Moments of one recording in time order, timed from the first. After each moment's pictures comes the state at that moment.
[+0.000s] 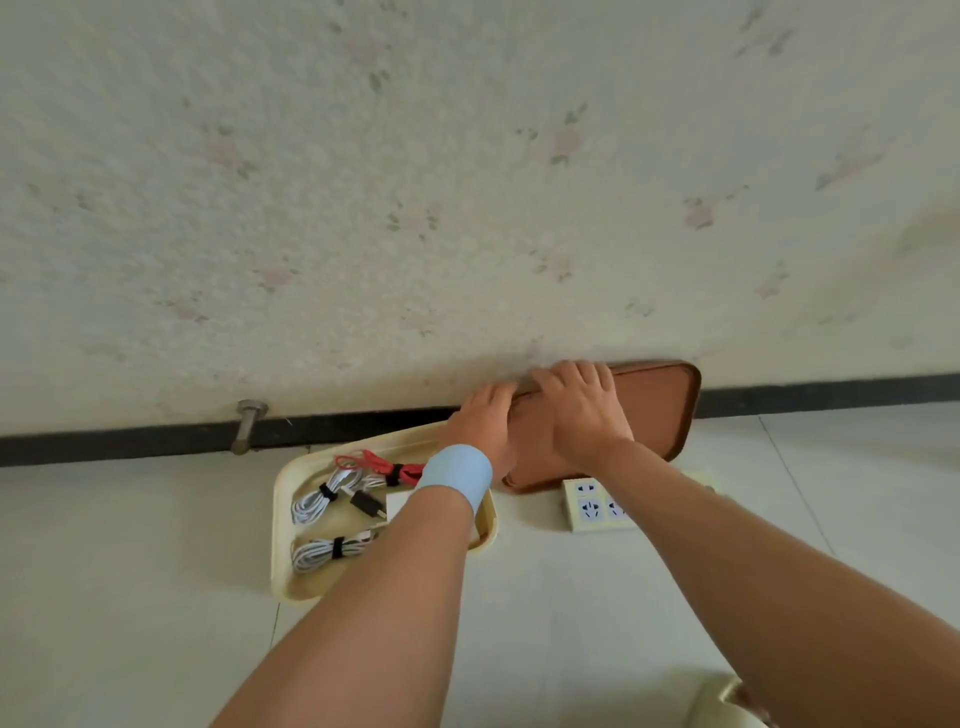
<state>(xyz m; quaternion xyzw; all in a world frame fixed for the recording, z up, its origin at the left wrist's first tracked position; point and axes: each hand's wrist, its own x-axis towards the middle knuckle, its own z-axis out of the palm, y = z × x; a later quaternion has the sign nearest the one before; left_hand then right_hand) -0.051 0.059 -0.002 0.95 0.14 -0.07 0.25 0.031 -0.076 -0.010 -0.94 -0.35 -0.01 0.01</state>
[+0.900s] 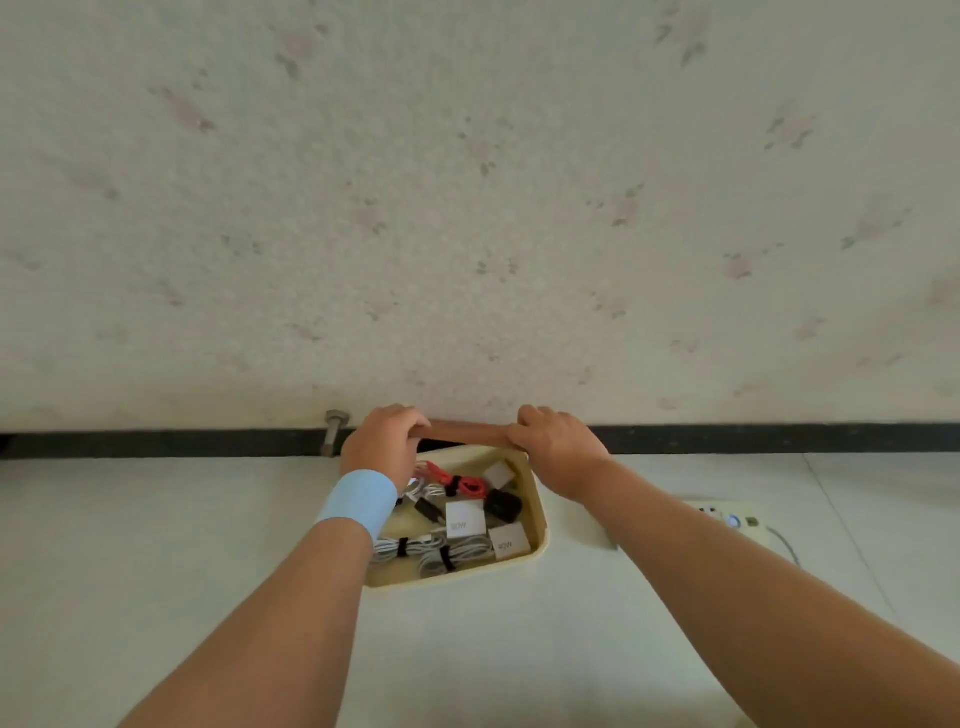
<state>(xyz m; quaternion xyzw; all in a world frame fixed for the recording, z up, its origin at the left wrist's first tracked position) -0.169 0.183 0.052 0.95 0.26 0.09 0.18 -0.039 -0.018 0.041 -0.86 -0.51 0.04 0.01</state>
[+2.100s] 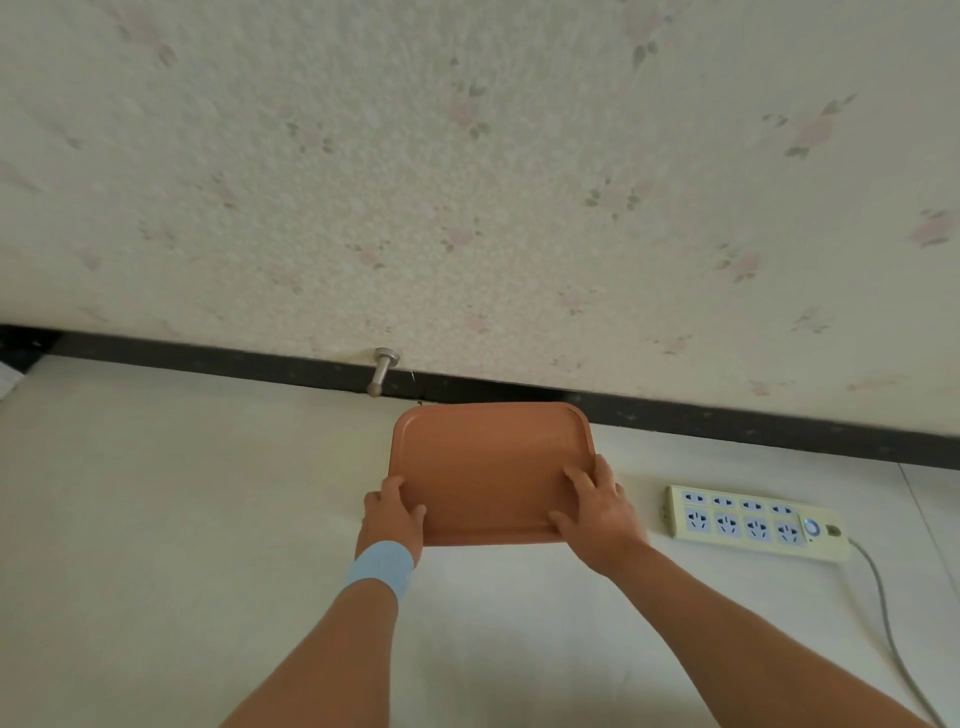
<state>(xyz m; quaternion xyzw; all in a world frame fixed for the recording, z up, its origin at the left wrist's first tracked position) -0.267 0.185 -0.084 0.77 0.53 -0.06 0.35 -0.102 -0.023 -0.091 -0.92 -0.28 0.24 0.11</state>
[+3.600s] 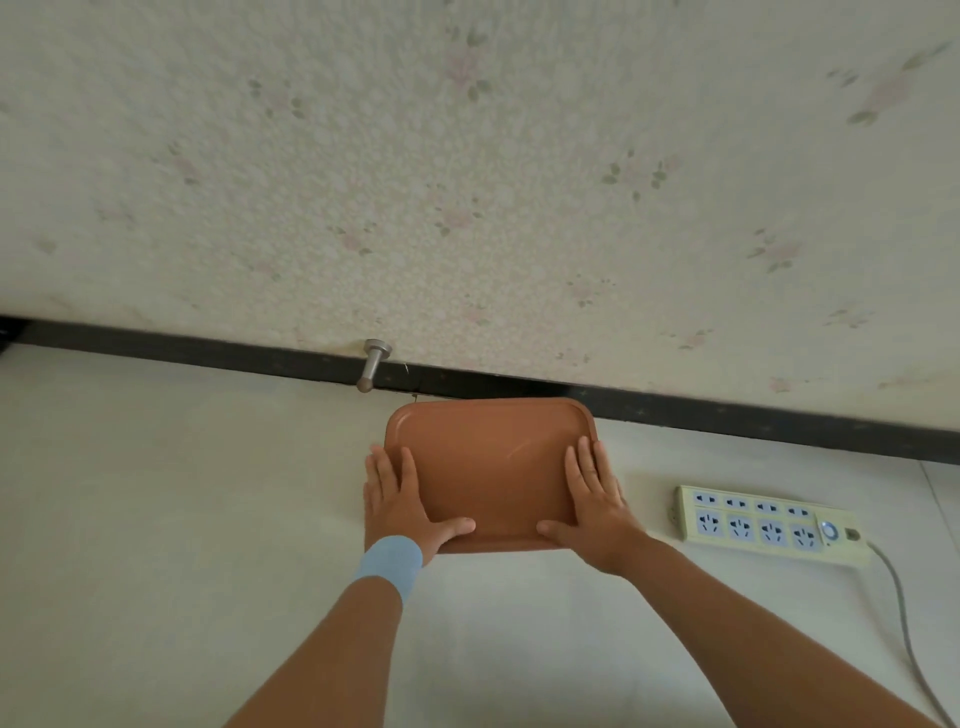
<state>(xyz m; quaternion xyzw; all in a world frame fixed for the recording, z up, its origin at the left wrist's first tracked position) -0.244 0.190 -0.101 0.86 0.43 -0.16 0.22 -0.082 -0.013 -0.109 -0.88 -0.36 0.31 0.08</state>
